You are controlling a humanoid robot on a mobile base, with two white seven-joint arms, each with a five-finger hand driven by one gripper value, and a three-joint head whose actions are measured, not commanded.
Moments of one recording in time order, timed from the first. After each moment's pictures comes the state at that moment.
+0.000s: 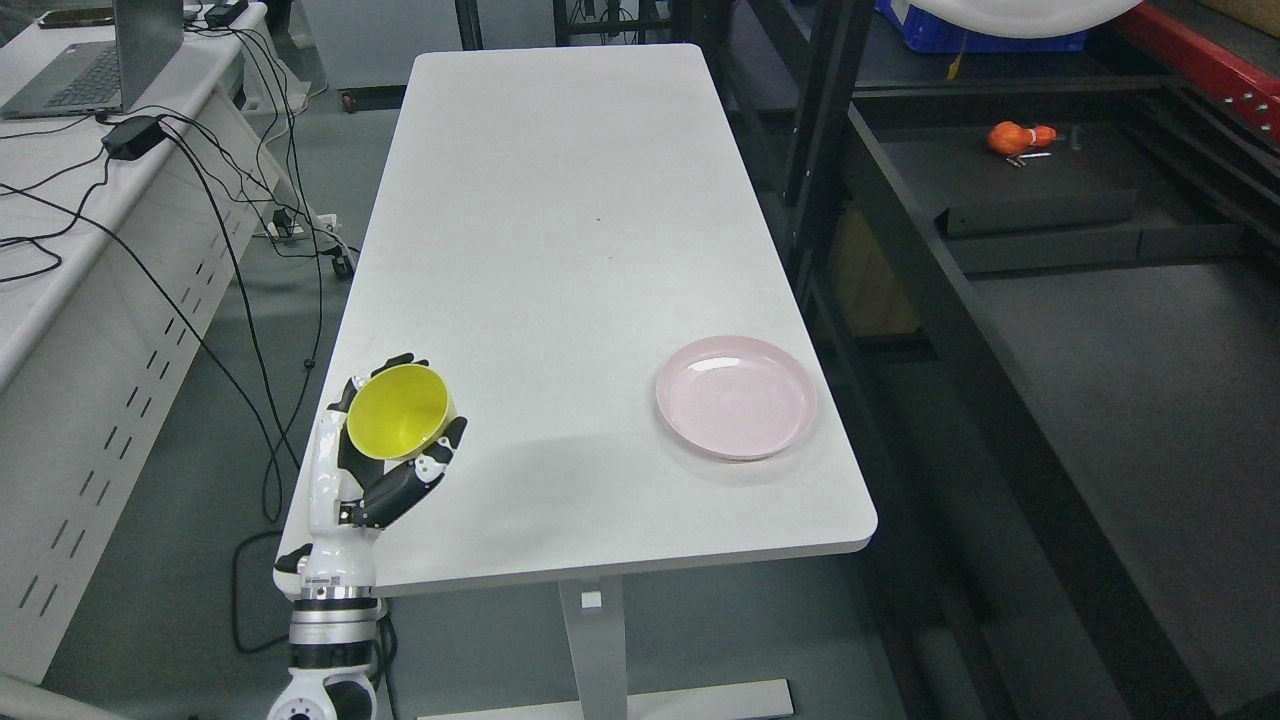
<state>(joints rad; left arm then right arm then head) -0.14 0.00 0.01 -1.52 0.15 -0.49 0.00 0.00 0.00 0.00 -0.24 0.00 0.09 -0.12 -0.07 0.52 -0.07</state>
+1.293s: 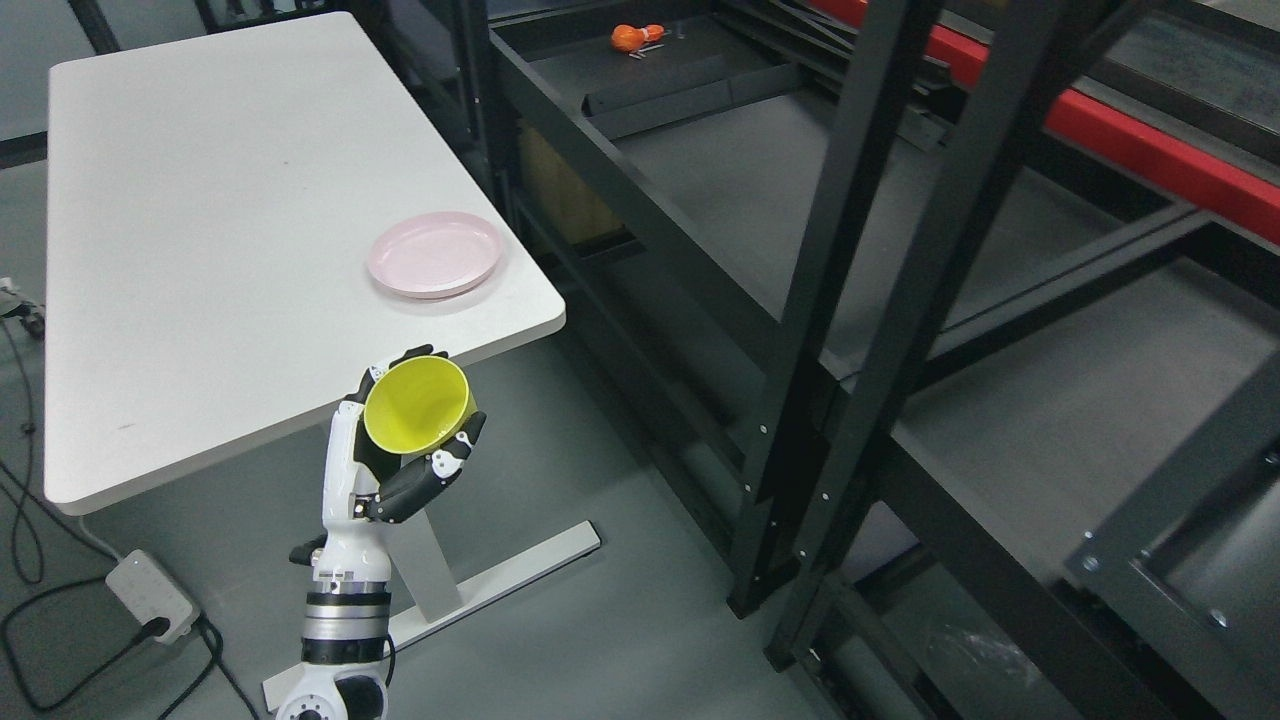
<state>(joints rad) -0.14 0.00 -0.04 -1.56 0.15 -0.48 0.00 0.00 0.00 0.00 -0.24 0.00 0.09 -0.11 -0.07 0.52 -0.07</state>
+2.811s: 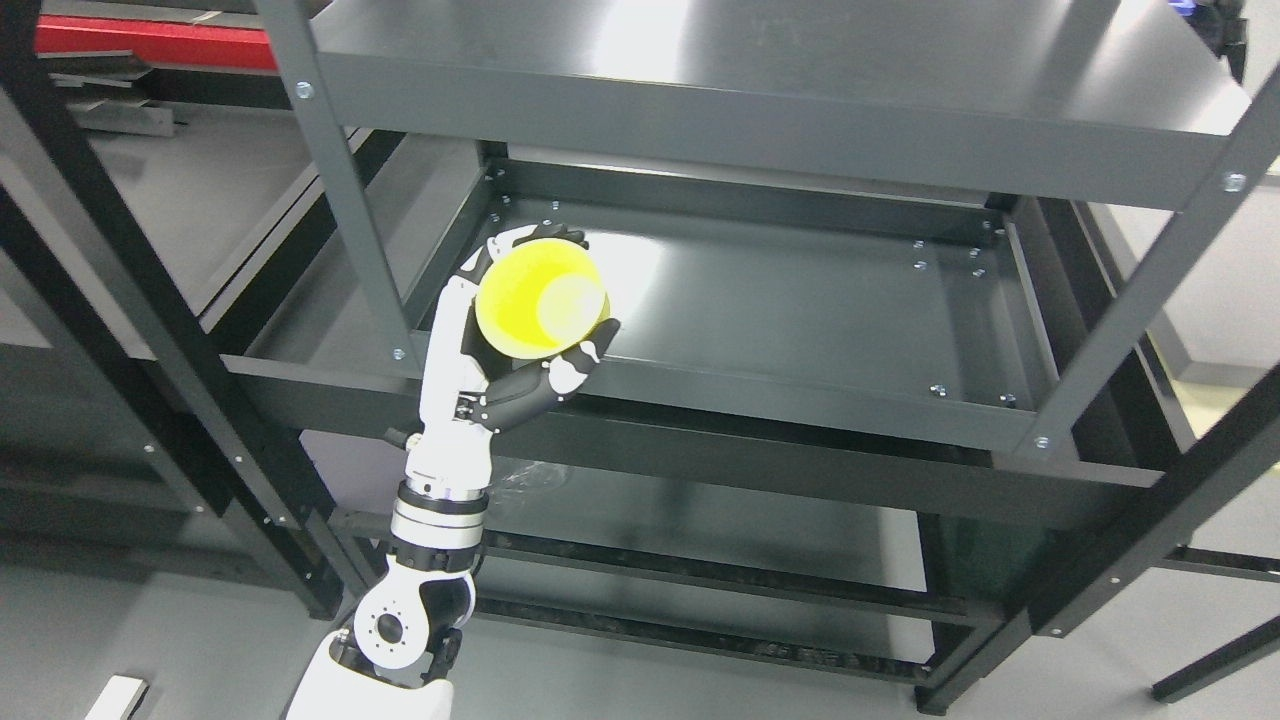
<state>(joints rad) -0.35 0.00 -0.27 -1.66 0.15 -0.49 0.00 0.00 0.00 0.00 -0.24 0.00 0.09 -0.12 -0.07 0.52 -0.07</state>
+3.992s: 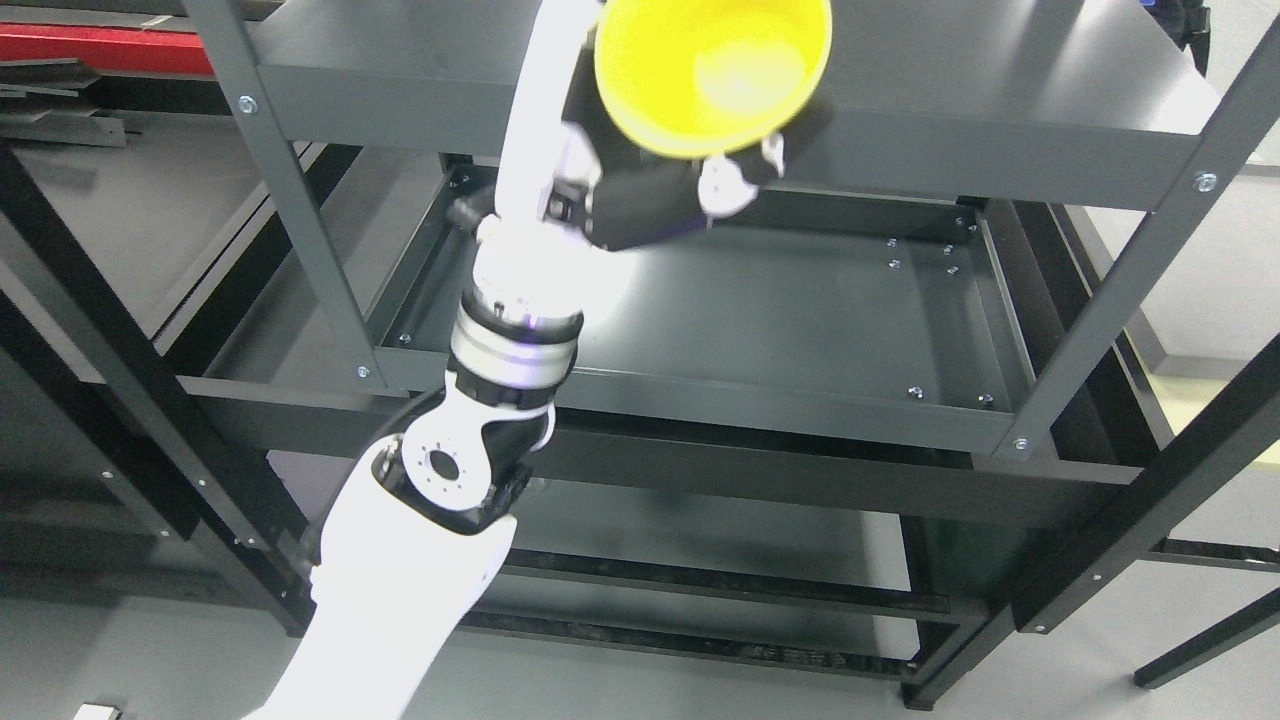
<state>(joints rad) -0.83 0.00 -0.45 -1.74 0.19 -0.31 0.12 0.00 0.00 0.00 -0.24 0.00 0.09 -0.12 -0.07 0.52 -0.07</state>
